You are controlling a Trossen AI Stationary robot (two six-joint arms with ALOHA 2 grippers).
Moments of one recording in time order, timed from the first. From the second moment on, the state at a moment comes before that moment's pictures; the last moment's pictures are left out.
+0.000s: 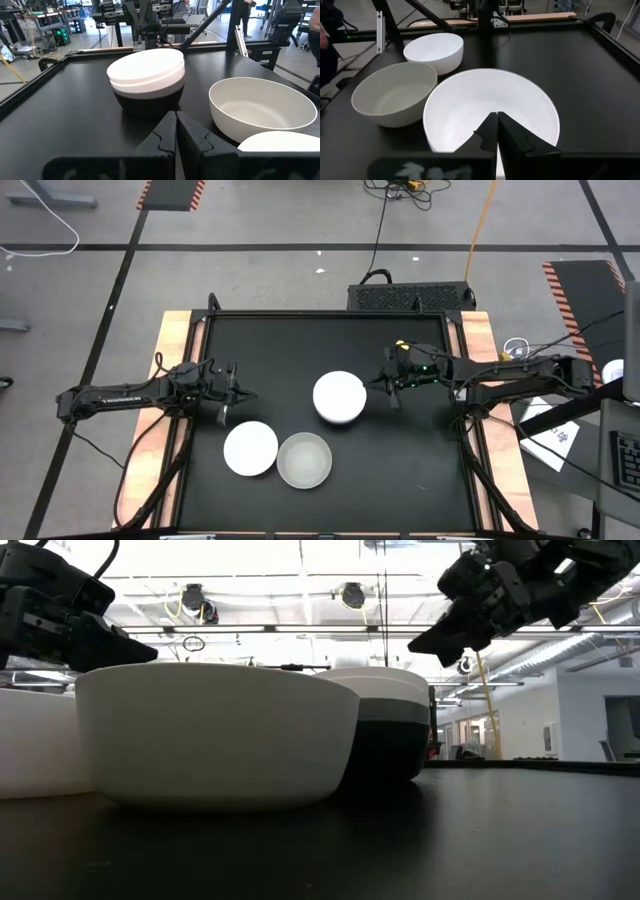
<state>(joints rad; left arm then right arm) 0.20 0.27 0.01 0.11 0.31 0.09 -0.22 1.05 0.43 0.26 -0.29 -0.01</state>
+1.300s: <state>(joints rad) 0.20 0.27 0.01 0.11 0.31 0.10 -0.18 0.60 0.02 0.57 -0.24 0.06</state>
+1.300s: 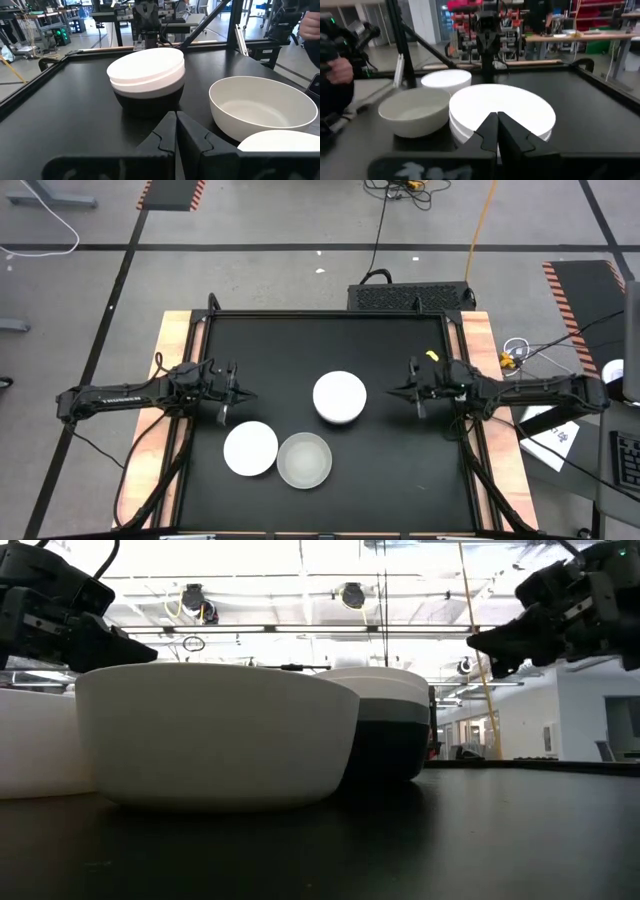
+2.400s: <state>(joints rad) 0.20 0.27 0.01 0.31 0.47 -0.01 -0.18 0.57 0.02 0.57 -0.24 0.07</state>
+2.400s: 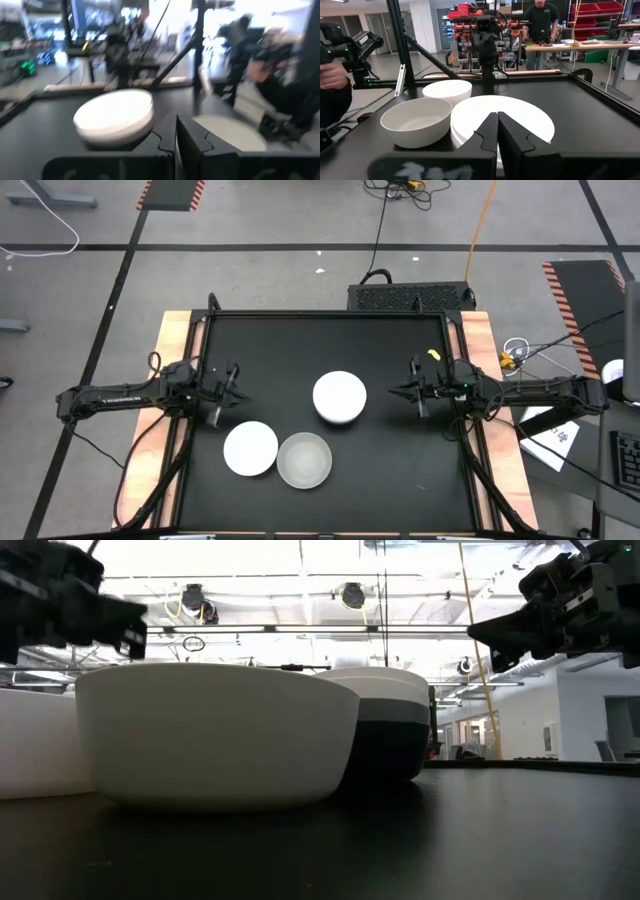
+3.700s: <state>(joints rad) -0.26 0.83 0.52 -0.28 0.02 -0.38 -0.18 0.57 0.01 0.46 -0.24 0.06</state>
